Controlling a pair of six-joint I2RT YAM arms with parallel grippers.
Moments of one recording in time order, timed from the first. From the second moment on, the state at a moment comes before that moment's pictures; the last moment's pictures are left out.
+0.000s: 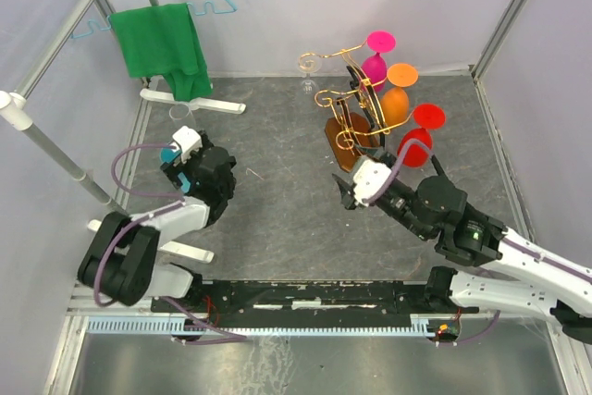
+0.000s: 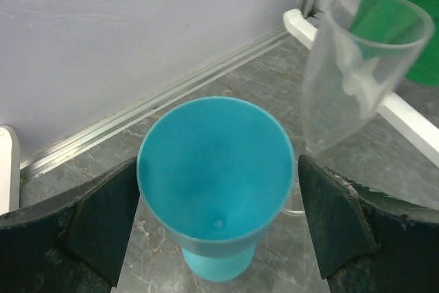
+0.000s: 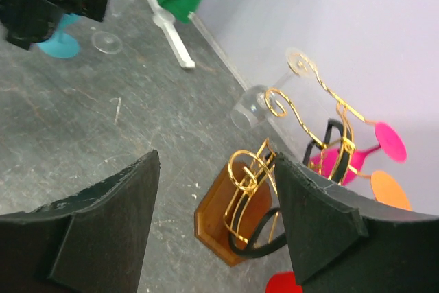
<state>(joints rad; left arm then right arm) -0.39 1.39 0.49 0.80 -1.30 -0.14 1.13 0.78 0.93 -0.16 0.29 -0.55</state>
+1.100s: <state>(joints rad) -0.51 0.96 0.96 -0.32 -0.41 -0.67 0.48 1.73 1.89 -0.55 -0.19 0.60</state>
